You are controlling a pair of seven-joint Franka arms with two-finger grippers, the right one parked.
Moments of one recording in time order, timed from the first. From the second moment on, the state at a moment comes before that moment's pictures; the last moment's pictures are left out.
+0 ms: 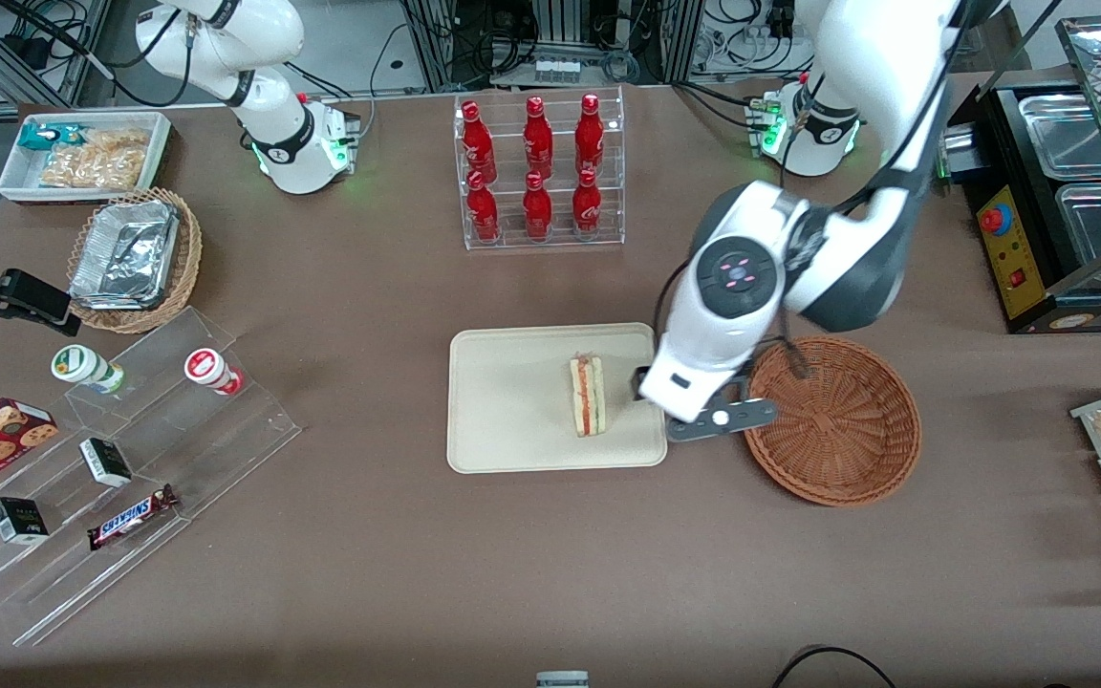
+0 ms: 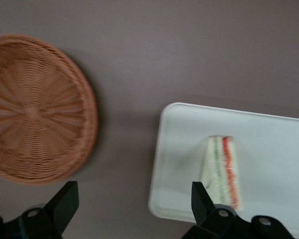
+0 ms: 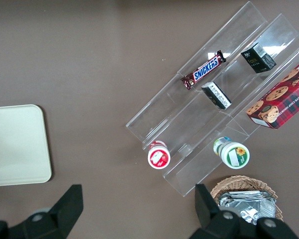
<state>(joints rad) -0.44 0.44 -0.06 -1.40 0.06 1.77 -0.66</state>
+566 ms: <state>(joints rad) -0.43 0.28 0.29 -1.40 -0.08 1.49 -0.23</state>
